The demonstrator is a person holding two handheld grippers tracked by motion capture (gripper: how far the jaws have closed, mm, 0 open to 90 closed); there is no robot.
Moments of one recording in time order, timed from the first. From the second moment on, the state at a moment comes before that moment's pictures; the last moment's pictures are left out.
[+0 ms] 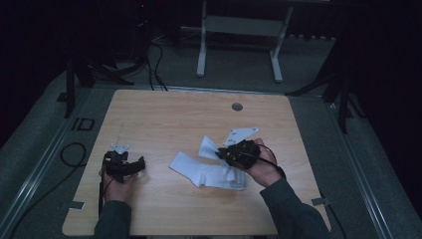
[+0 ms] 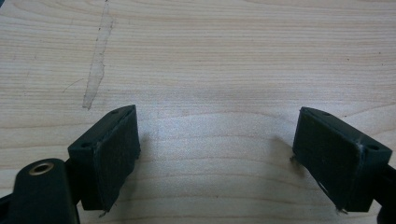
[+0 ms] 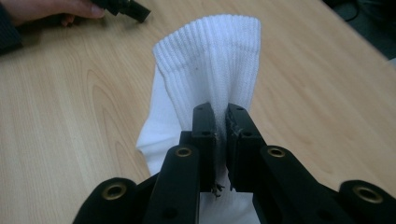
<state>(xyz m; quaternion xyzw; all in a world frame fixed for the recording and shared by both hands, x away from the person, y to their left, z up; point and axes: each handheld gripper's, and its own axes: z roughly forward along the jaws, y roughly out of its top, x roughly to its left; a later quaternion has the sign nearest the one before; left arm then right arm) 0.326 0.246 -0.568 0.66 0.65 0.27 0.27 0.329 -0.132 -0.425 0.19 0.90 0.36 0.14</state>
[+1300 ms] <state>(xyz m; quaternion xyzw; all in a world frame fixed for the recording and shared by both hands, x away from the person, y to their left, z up) 0.324 0.246 -0.568 0.66 0.64 0.27 0.28 0.352 -0.053 -0.502 0.23 0.91 0.32 0.11</state>
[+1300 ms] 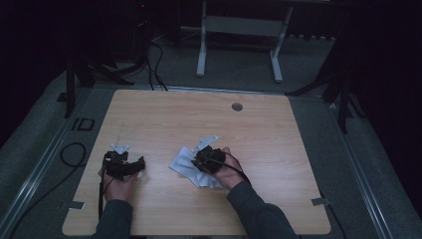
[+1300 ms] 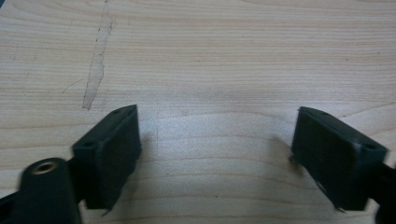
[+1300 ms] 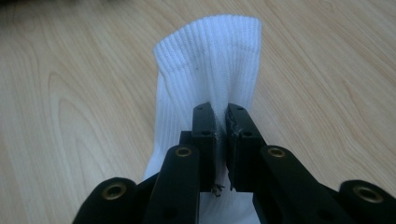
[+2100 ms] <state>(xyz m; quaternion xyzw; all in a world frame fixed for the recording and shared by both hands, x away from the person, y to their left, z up) 0.313 0.221 -0.555 0.71 0.58 0.26 0.30 0.365 -0.029 -0.528 0.27 0.92 0.28 0.09</state>
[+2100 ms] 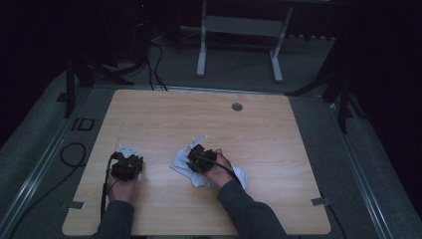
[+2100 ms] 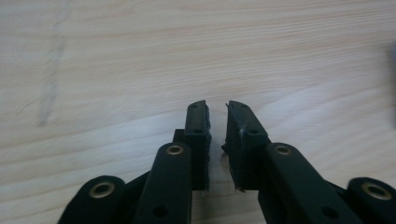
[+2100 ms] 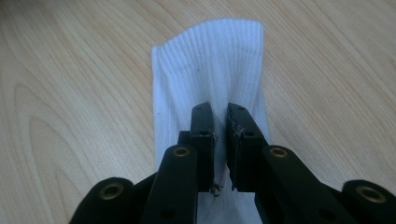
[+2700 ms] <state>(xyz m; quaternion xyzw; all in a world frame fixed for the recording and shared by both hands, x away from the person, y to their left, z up) 0.311 0.154 -0.543 0.77 0.48 0.22 0.35 0.360 -0.045 -0.510 0.27 0.91 0.30 0.10</state>
